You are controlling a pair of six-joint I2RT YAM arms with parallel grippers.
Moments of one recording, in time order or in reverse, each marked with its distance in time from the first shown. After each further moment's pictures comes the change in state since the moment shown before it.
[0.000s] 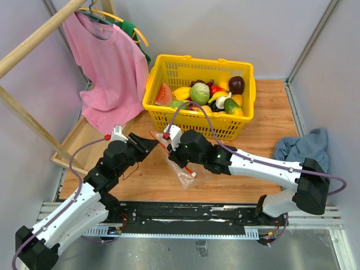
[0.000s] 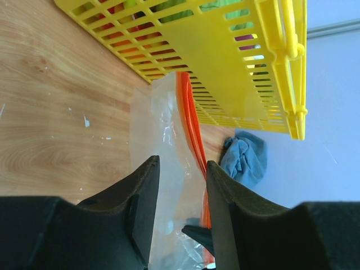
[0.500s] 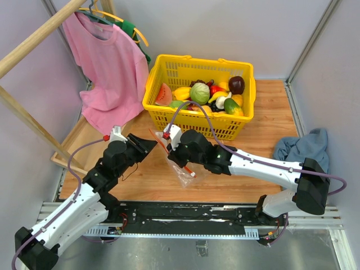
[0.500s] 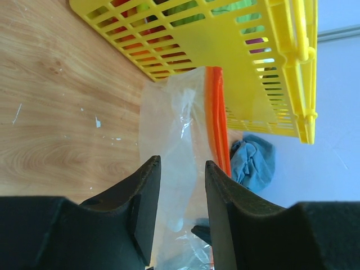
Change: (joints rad) left arm 0.000 -0.034 0.006 -0.053 -0.034 0.012; right arm 0.000 0.000 -0.003 0.020 0.000 0.000
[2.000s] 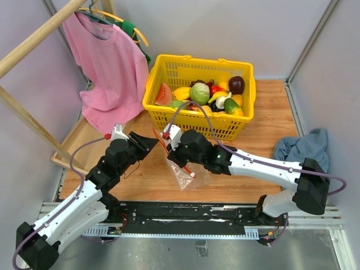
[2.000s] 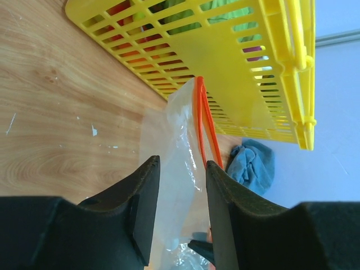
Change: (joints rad) left arm 0.000 0.054 0.000 0.062 -0.011 0.002; right arm 0.000 0.000 -0.001 0.005 -0.010 -0.001
